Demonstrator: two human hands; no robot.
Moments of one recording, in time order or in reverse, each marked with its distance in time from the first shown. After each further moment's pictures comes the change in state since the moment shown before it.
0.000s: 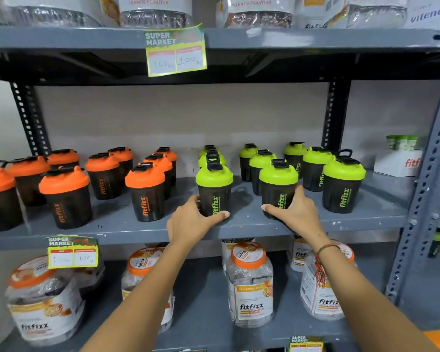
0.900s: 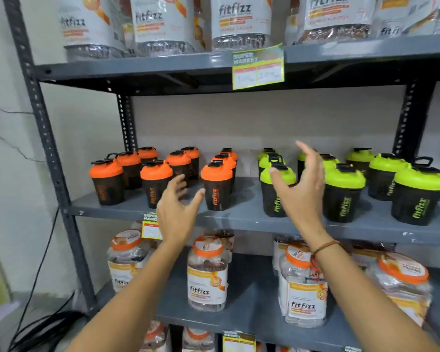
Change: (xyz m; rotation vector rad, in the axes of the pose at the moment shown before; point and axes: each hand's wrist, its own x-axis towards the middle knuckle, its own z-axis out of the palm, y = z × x) left_hand -0.042 -0.075 -0.139 -0.306 0.468 0.025; right_hand -0.066 -0.157 0.031 0.430 0.410 -0.499
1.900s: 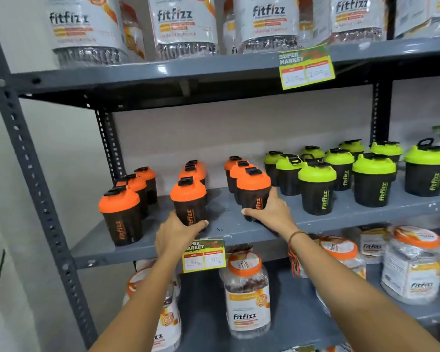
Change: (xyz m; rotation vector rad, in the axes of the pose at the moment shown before) left_hand 0.111 -0.150 -0.053 0.320 -0.446 -0.203; right_hand -0.060 -0.013 0.178 -0.372 -0.450 0.571
